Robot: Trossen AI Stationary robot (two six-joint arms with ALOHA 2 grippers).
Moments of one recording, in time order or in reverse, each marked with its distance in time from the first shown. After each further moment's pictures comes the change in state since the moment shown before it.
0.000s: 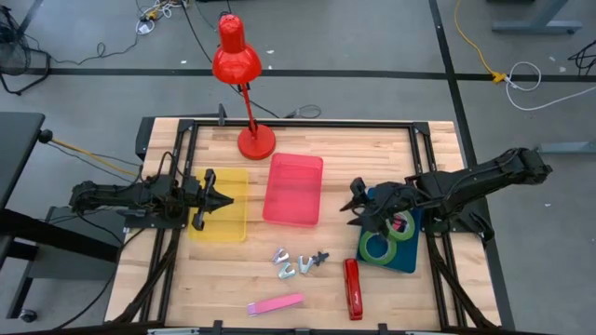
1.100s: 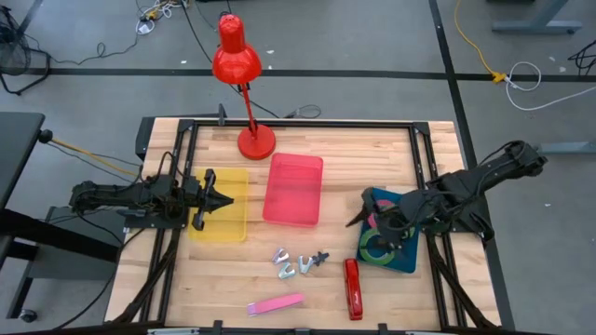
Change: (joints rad) left arm 0.000 0.000 0.000 0.000 0.000 0.000; right arm 0.224 0.001 0.281 -0.129 -0.001 0.268
